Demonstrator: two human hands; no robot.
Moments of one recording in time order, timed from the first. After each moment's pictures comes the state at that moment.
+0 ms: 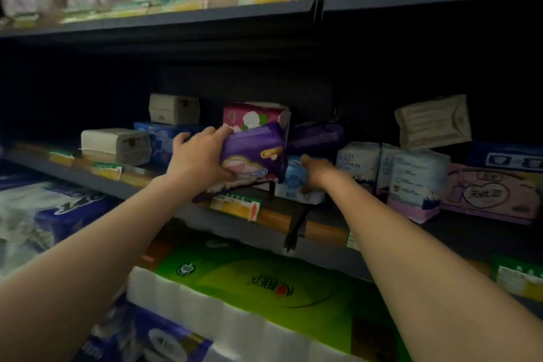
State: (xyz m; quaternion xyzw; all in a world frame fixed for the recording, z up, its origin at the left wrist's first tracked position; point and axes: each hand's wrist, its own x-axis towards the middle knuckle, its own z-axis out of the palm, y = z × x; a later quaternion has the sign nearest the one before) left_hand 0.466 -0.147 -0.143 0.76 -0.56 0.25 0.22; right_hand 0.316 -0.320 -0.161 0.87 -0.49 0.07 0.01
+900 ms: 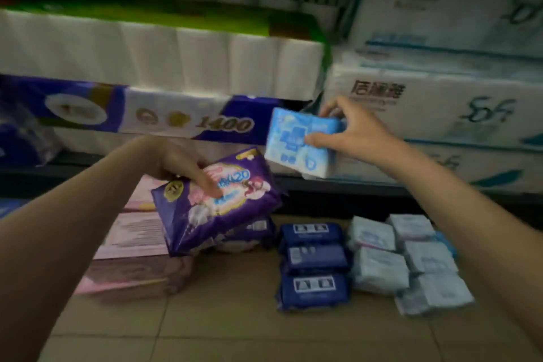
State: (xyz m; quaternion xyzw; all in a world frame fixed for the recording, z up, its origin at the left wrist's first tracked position) left_hand 0.366 -0.065 -0.503 0.55 -0.58 -0.60 -0.08; right_hand 0.086 -0.058 -0.455 0.75 -0.57 0.26 -0.22
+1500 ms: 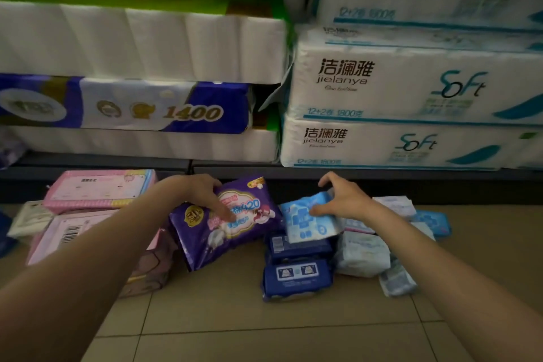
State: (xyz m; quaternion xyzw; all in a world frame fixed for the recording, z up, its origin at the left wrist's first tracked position) left_hand 0.292 -0.057 -0.563 0.65 -0.61 -0.43 -0.12; right_hand 0.015 -0.050 -0.589 0.67 -0.66 0.06 -0.34
